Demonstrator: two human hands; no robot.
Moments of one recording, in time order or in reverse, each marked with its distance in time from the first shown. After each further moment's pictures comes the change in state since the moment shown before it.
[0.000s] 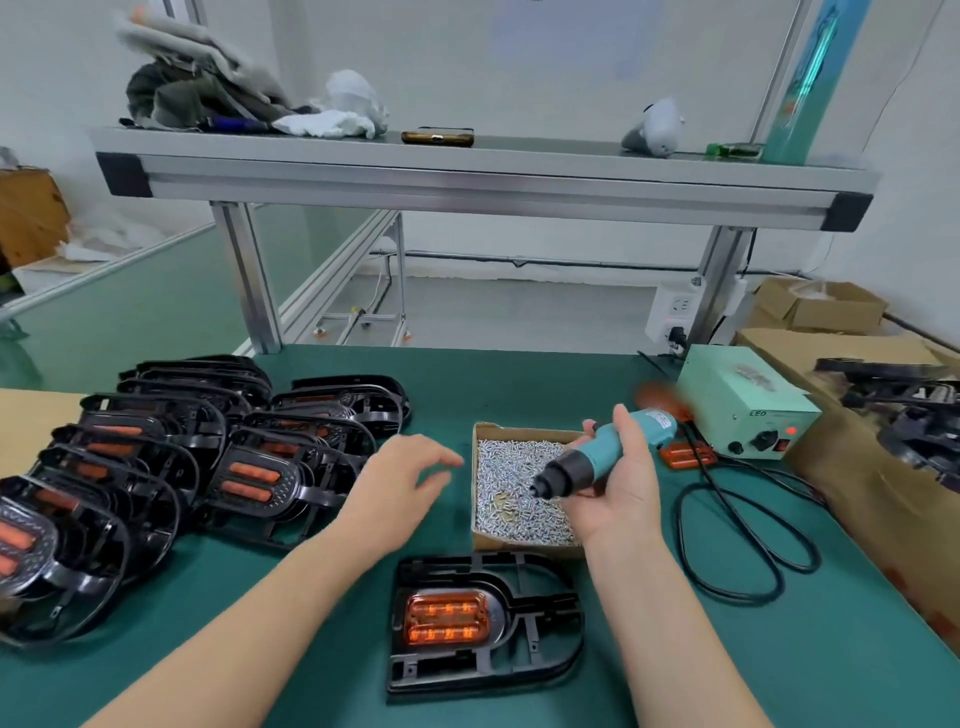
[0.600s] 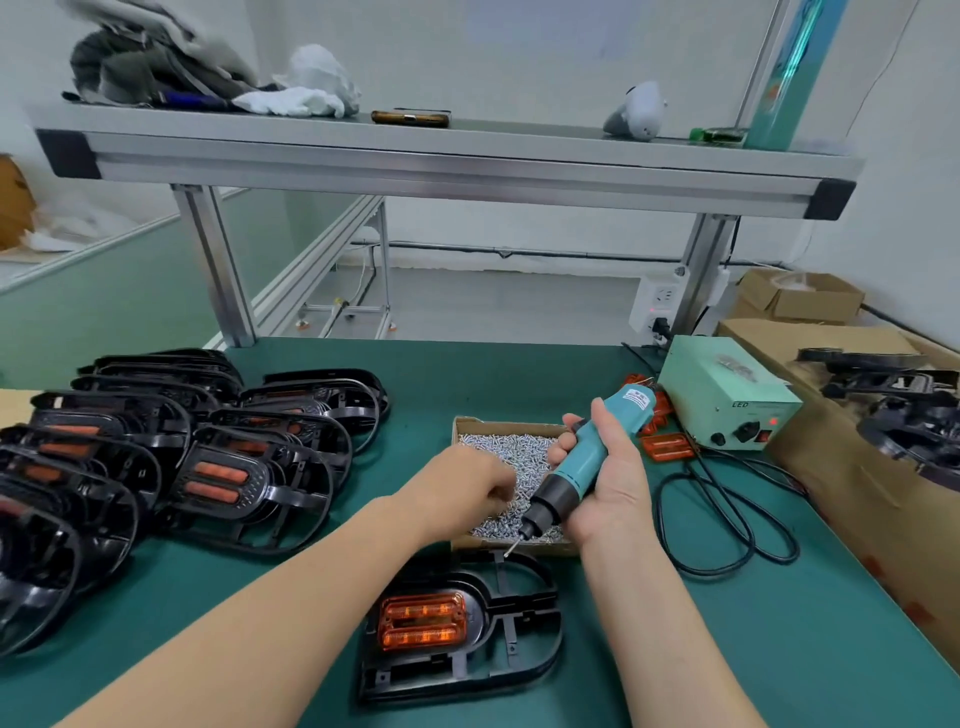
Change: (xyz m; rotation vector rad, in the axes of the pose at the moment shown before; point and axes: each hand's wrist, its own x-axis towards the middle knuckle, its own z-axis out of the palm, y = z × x) left_hand 0.051 0.032 0.058 0.231 -0.377 0.250; right_hand 0.011 -0.009 -0.009 -0.179 -0.078 -0.042
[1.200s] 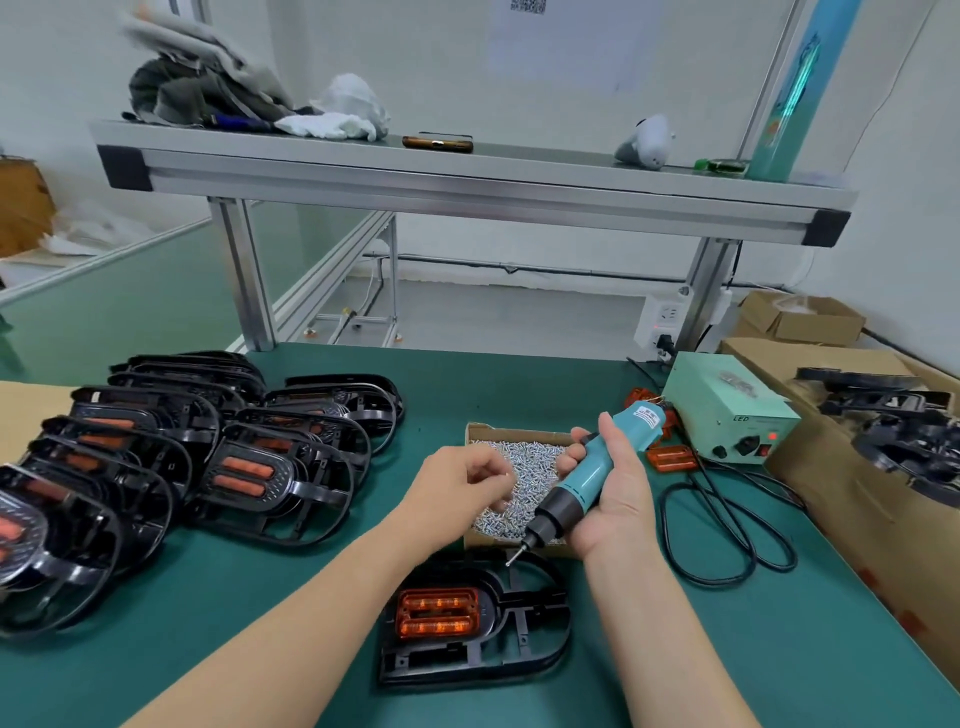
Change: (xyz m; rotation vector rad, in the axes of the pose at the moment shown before) left_hand -0.042 0.014 -0.008 -0.862 0.286 -0.298; right_hand -0.018 0.005 0.002 -0.022 0.019 0.006
